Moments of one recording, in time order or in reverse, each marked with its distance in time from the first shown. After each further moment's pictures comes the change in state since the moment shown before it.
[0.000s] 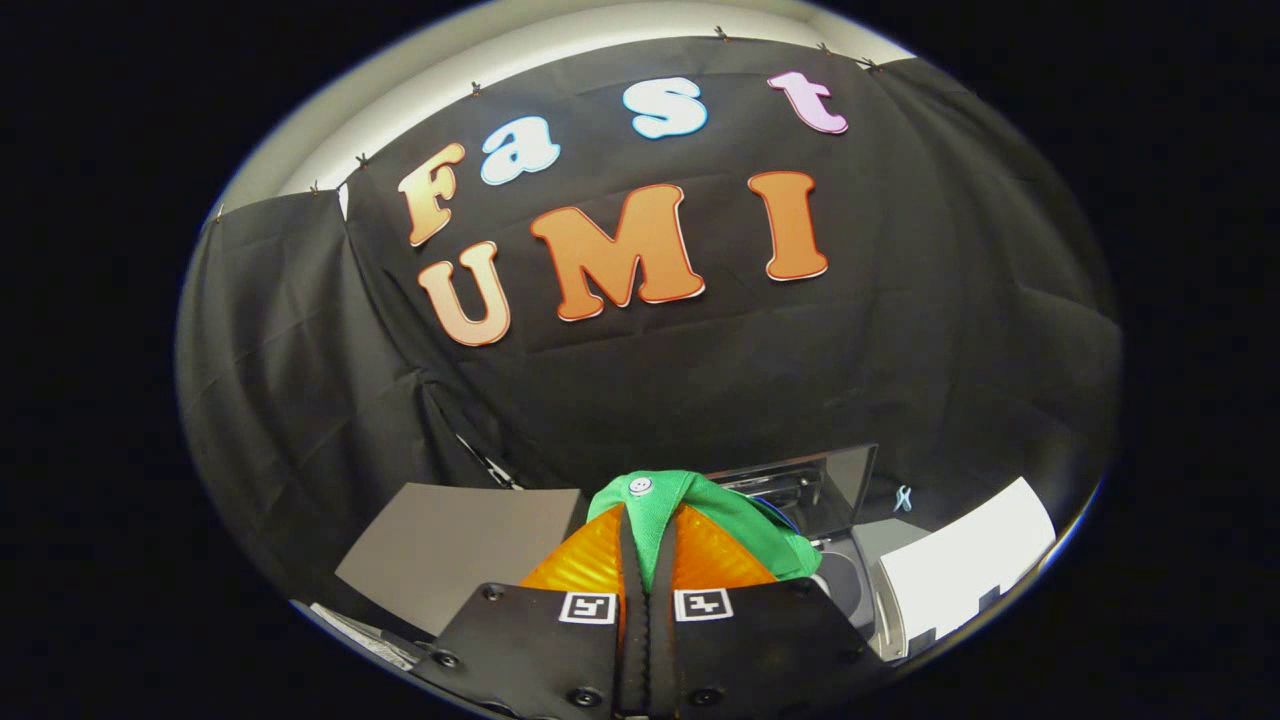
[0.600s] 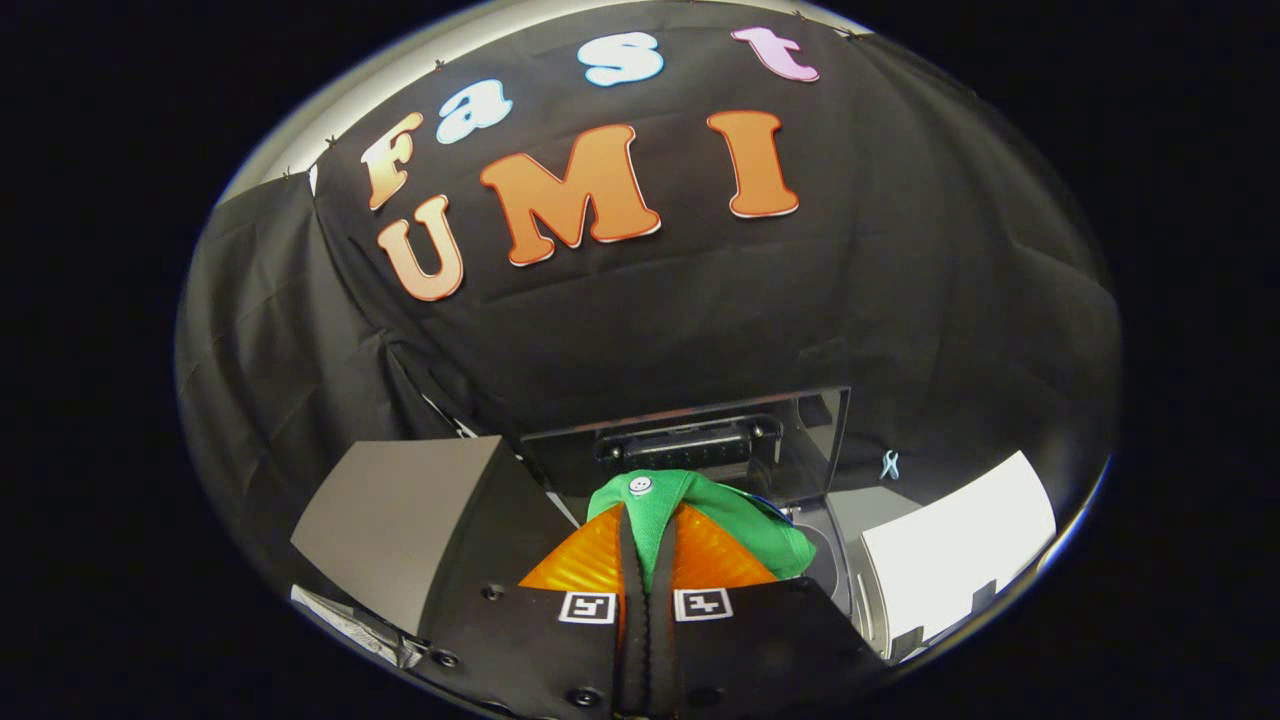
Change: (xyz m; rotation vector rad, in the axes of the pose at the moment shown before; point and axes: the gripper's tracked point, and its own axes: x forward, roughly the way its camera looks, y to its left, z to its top) arm 0.048 -0.078 -0.075 0.026 0.146 -0.016
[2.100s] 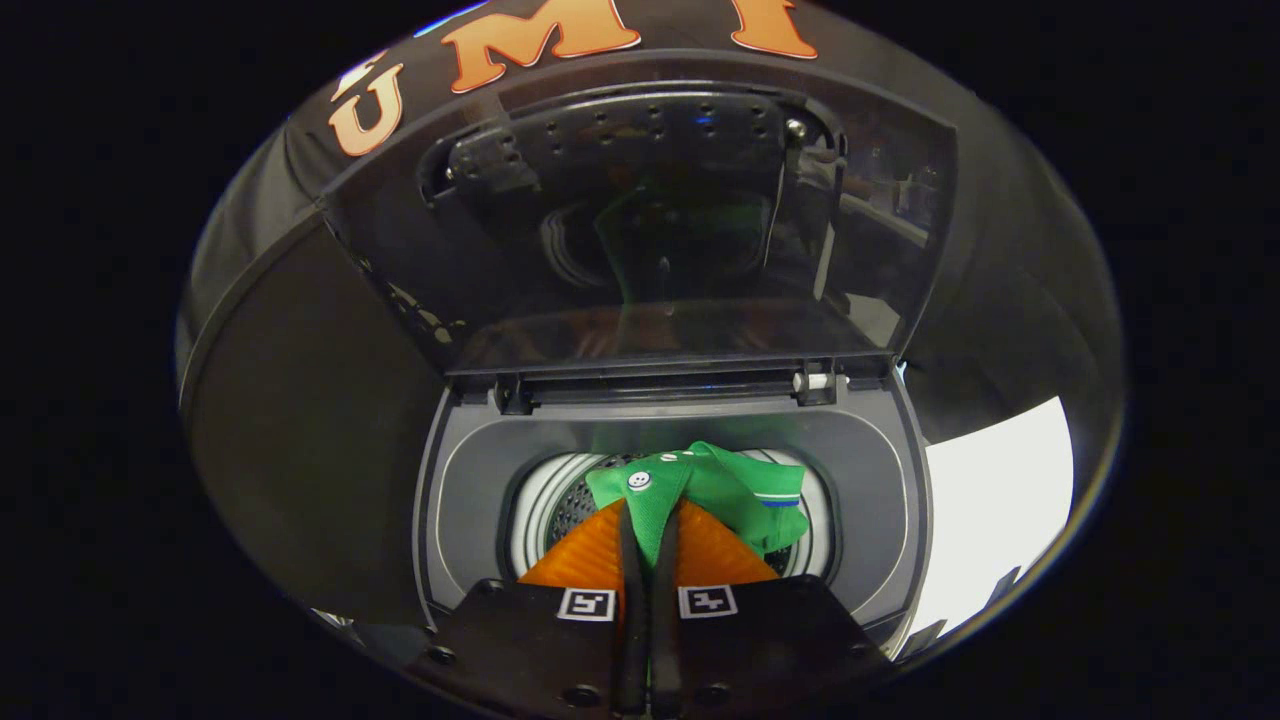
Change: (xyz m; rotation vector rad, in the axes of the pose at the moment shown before) arm 0.169 -0.079 -0.203 -0.059 0.389 -0.073
